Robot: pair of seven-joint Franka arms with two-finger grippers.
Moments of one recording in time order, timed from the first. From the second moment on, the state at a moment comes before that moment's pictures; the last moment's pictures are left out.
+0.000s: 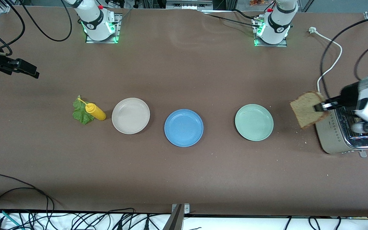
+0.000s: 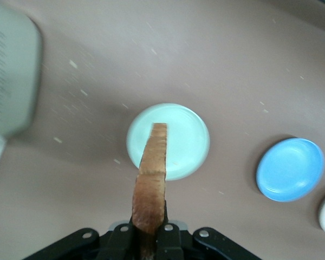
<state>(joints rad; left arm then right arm) 0.47 0.41 -0.68 -1.29 0.04 1.50 -0.55 0.07 0.02 -0.07 -1.60 0.00 1.51 0.12</state>
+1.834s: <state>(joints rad) -0.06 0.76 -0.66 -1.63 0.05 2.64 -1.10 0.07 0.02 -0.07 -1.60 0.00 1.51 0.12</state>
